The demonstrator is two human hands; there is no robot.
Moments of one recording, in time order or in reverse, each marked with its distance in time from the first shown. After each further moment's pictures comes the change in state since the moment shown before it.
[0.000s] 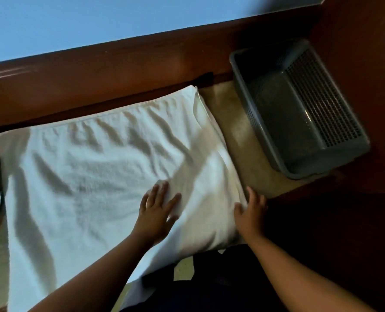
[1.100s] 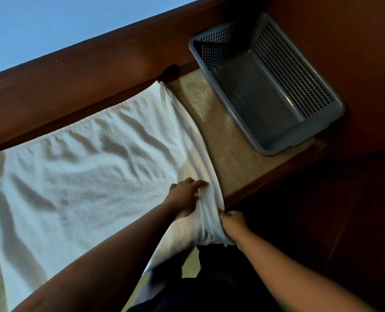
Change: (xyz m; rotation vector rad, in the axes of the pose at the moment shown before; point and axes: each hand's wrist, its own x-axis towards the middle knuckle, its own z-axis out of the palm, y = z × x) left_hand 0.076 0.121 -0.037 -0.174 -0.263 0.144; right_hand -0.036 0.029 0.010 0.464 -0.424 0.623
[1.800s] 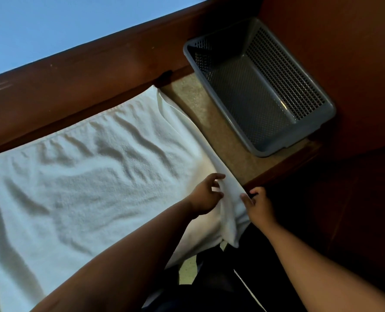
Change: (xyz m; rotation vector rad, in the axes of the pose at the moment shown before) left_hand 0.017 0.067 0.008 -0.818 -0.019 -0.112; right_hand 0.042 -0.001 -0.085 -0.166 0.214 -0.403
